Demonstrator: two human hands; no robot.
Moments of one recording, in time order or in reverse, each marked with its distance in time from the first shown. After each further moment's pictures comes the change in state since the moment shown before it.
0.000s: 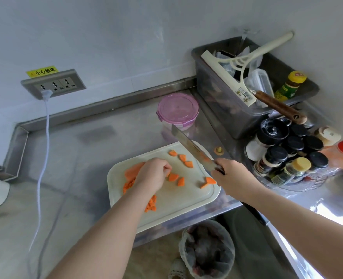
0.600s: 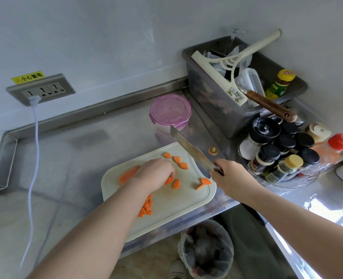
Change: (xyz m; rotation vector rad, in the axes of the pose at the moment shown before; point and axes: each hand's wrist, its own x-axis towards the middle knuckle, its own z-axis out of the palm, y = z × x) left_hand 0.013 0.027 -0.017 0.334 -0.376 0.124; right_hand -0.007 0.001 -0.006 0.016 0.041 0.032
